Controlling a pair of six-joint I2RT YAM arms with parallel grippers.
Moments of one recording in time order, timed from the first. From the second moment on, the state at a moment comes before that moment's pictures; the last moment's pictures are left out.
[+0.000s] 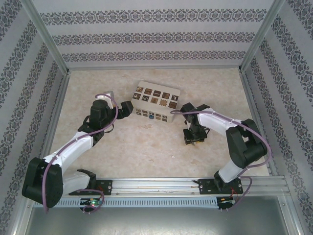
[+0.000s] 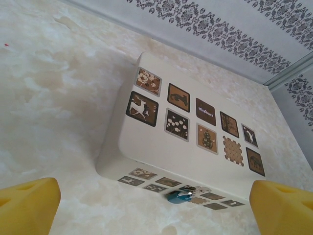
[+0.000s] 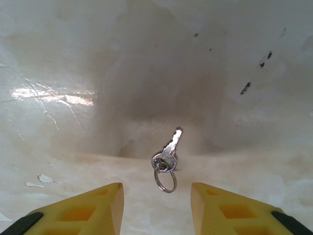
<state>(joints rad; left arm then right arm) -0.29 1.18 0.63 0.13 0.10 -0.56 0.46 1.63 0.98 -1.01 -0.03 0.33</state>
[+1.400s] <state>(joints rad) -0.29 1.20 0.63 0.13 0.10 -0.55 0.39 1.69 0.95 -0.98 -0.09 0.33</state>
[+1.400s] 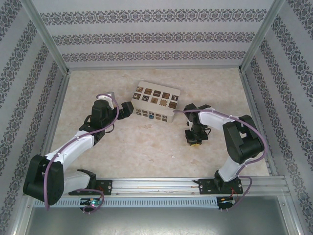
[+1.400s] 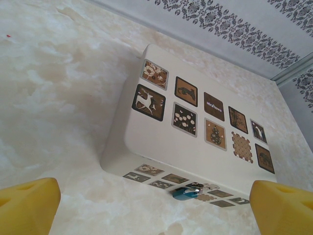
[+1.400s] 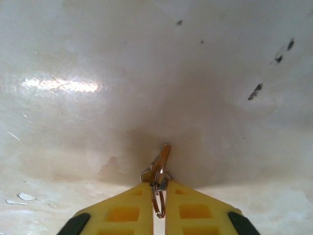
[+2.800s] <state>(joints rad) -0.28 1.22 0.73 0.14 0.37 -0.62 0.46 1.02 0.70 -0.50 -0.15 0.29</state>
